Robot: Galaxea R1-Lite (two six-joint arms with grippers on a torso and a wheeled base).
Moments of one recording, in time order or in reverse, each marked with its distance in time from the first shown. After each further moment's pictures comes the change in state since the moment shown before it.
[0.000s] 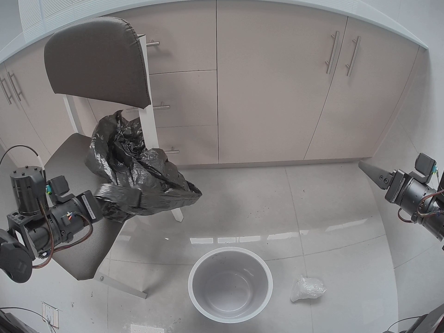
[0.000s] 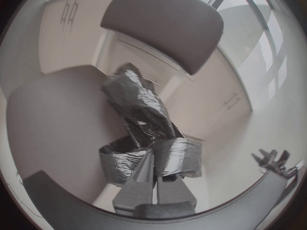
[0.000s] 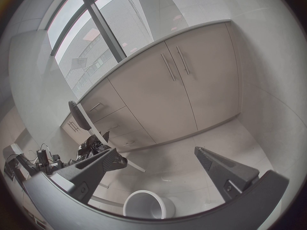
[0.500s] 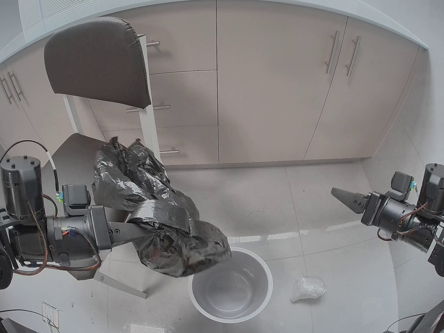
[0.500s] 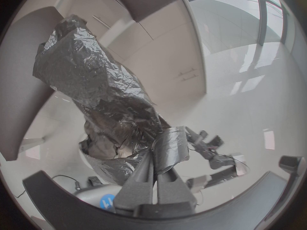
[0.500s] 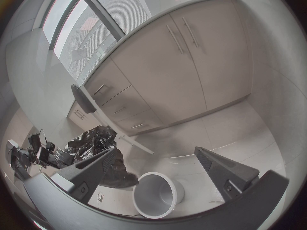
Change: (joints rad) left arm -0.280 -0.206 -0.136 0.410 -0.358 -0.294; right arm 0.123 0.103 0.032 -0.006 0.003 0.050
